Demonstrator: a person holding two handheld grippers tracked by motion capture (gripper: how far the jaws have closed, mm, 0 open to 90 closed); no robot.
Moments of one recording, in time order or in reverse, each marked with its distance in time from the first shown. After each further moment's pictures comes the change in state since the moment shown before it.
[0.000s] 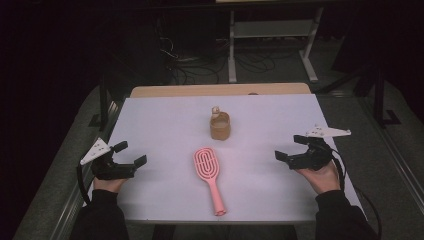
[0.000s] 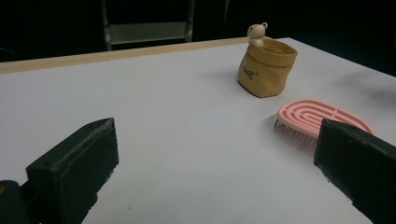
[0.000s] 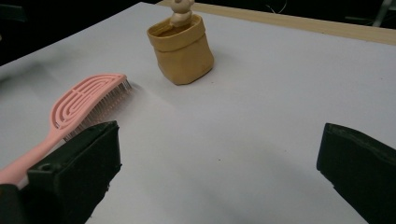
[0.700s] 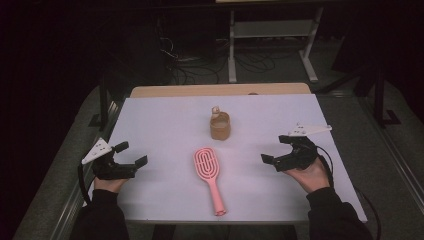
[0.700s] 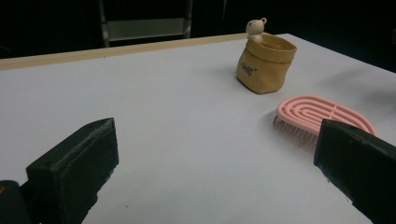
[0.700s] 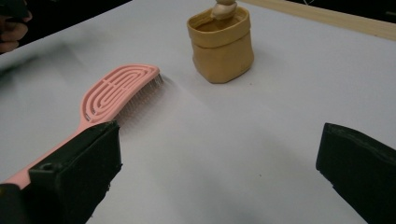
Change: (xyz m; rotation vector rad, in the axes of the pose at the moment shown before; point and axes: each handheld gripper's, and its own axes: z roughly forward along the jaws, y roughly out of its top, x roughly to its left) left arm 0.000 0.000 0.002 0.014 -0.005 0.003; right arm 0.028 0.017 0.021 0.073 0.075 -0.071
